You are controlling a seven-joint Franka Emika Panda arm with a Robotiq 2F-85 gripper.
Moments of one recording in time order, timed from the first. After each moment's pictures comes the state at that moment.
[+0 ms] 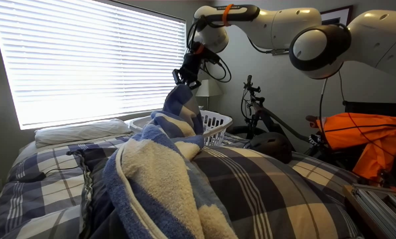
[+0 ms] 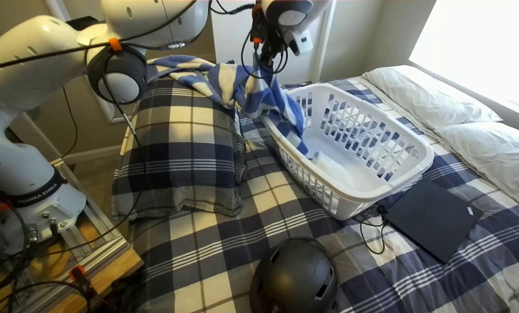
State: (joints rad) arm -0.57 1.04 0.19 -0.45 0.48 1.28 0.49
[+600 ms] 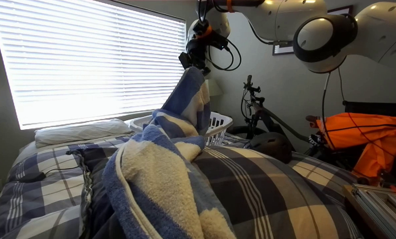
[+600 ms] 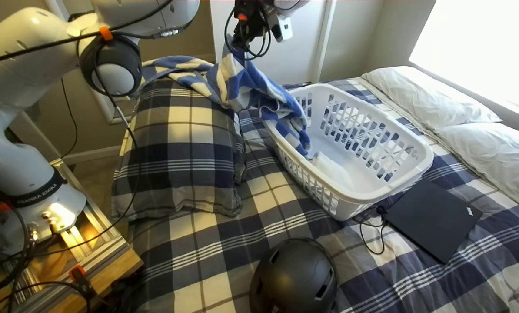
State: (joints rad) arm -0.58 0.99 0.23 -0.47 0.58 0.98 0.52
